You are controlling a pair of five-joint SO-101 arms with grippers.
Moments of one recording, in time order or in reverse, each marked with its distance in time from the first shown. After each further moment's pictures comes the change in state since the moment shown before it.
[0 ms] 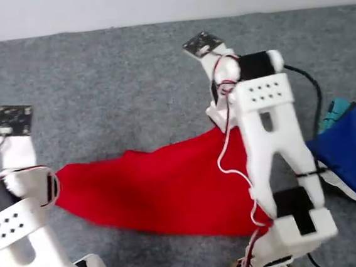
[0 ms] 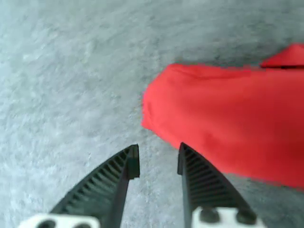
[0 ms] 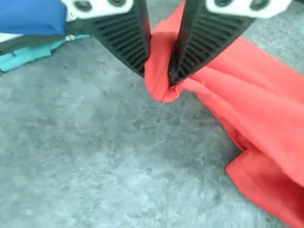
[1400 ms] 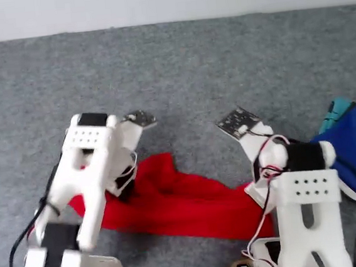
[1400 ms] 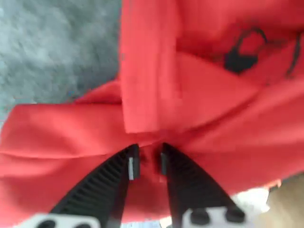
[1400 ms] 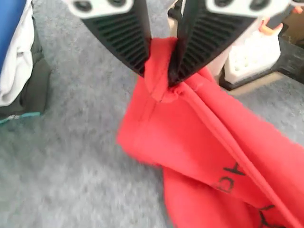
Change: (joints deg) left arm 32.8 38.8 -6.2 5.6 -4.9; right arm 12.2 -46.5 54.7 0.0 14.4
